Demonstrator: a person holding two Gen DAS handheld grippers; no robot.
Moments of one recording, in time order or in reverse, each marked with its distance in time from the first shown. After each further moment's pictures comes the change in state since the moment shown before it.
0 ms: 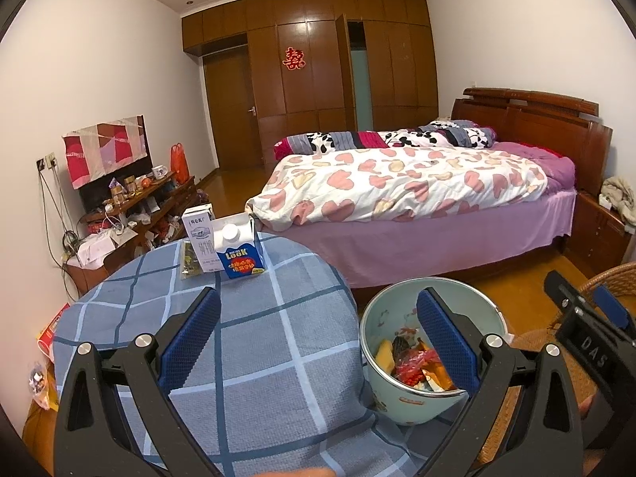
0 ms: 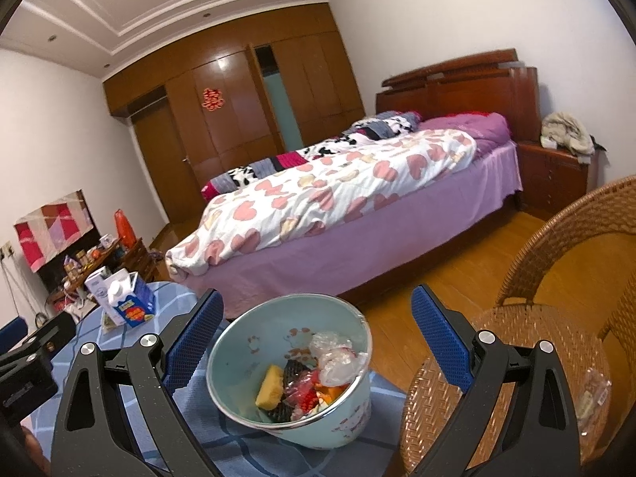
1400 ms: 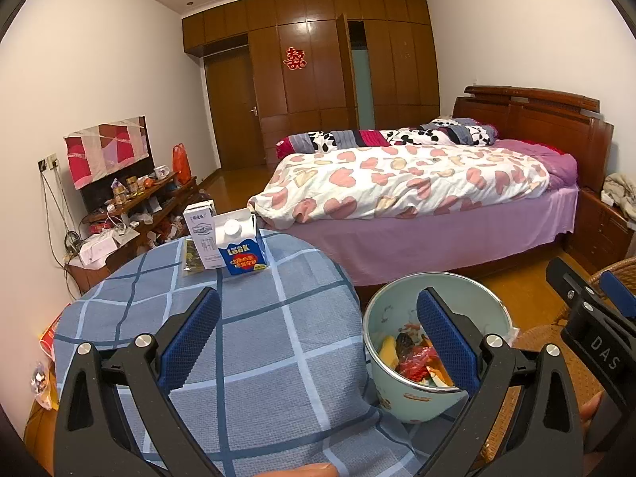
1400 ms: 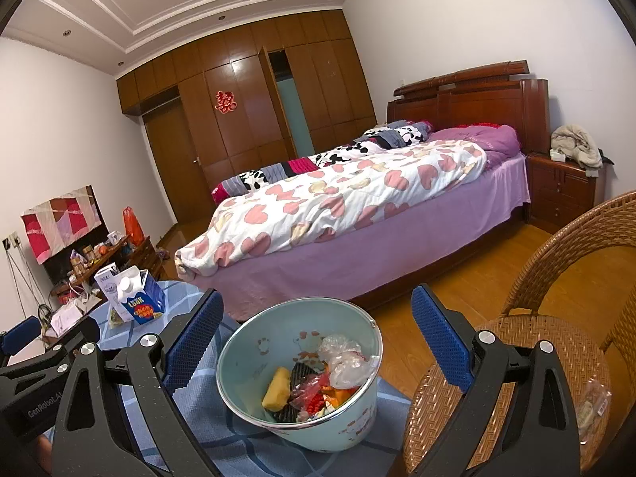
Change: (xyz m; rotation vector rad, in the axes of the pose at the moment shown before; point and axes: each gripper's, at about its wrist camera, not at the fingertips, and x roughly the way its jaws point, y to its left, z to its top) left arm 0.001 0.007 -0.002 -0.003 0.003 0.009; right arm -0.005 0.013 -0.005 -0.049 -0.029 0.044
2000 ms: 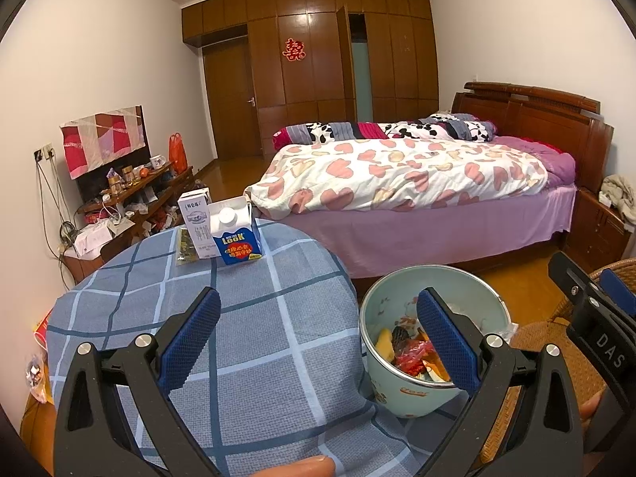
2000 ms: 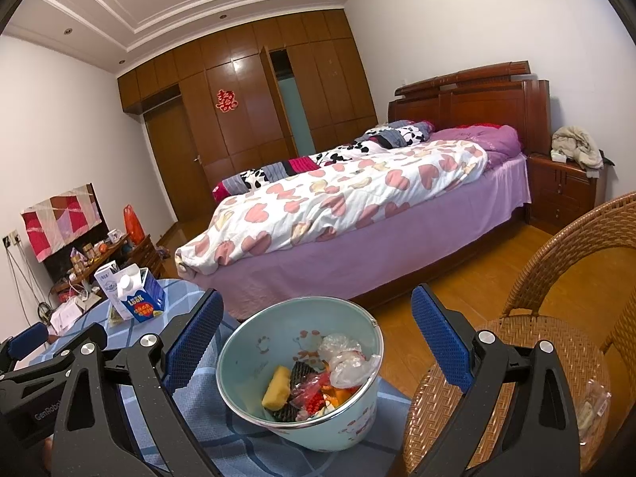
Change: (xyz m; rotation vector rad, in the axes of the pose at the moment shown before) left arm 0.008 -0.004 -0.013 -0.010 0.031 -0.017; right arm 0.001 0.000 0.003 -0.006 0.003 -0.001
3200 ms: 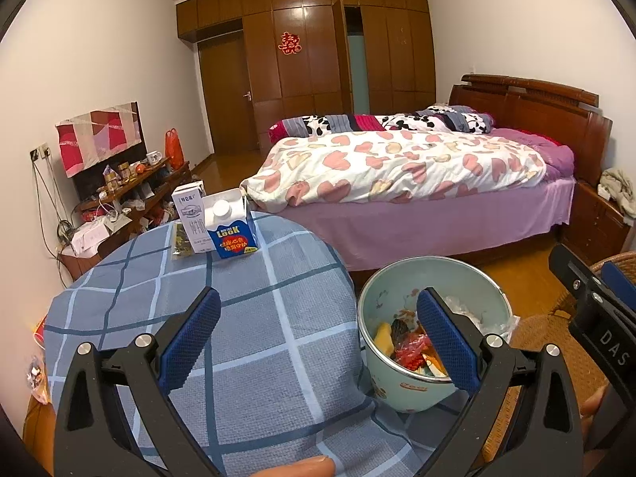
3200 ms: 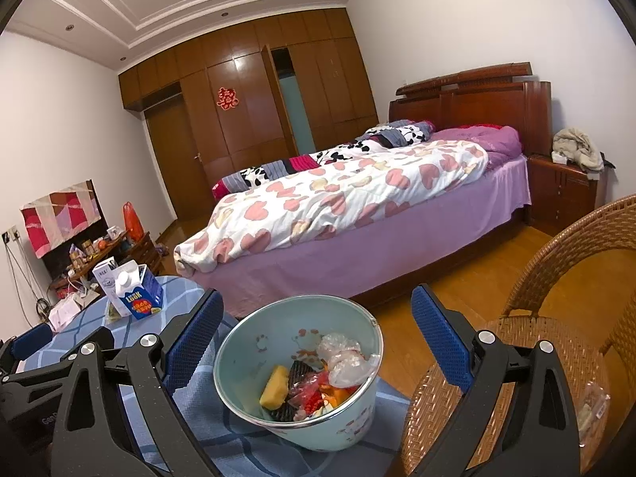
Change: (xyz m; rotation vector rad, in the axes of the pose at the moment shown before) left arm 0.005 -0.001 -0.004 0.005 0.023 -0.011; right arm 0.000 -0.001 -0.001 -0.008 0.004 0.001
